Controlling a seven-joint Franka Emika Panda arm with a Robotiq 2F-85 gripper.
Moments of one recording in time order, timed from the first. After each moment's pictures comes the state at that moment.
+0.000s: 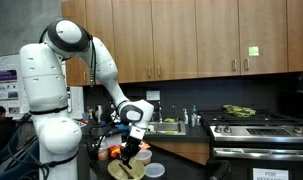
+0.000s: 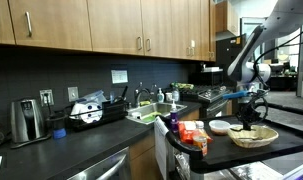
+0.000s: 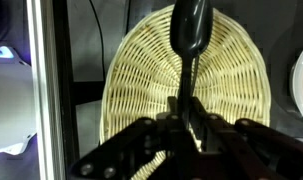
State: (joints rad) arm -0.15 -0.16 -0.08 -2.78 0.32 2.29 1.23
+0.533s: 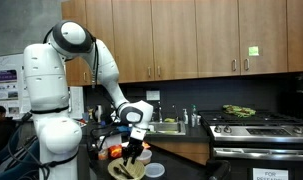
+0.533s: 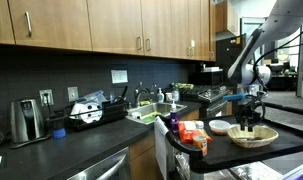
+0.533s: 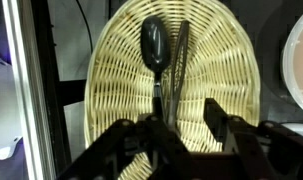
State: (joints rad) arm -0.15 -0.12 -0.08 -2.77 0.32 2.37 1.27
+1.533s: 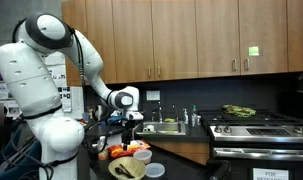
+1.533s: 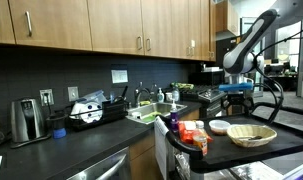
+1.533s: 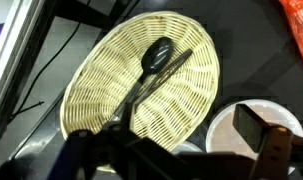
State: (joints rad) arm -0.05 -0.32 0.03 -2.77 0.09 2.30 0.96
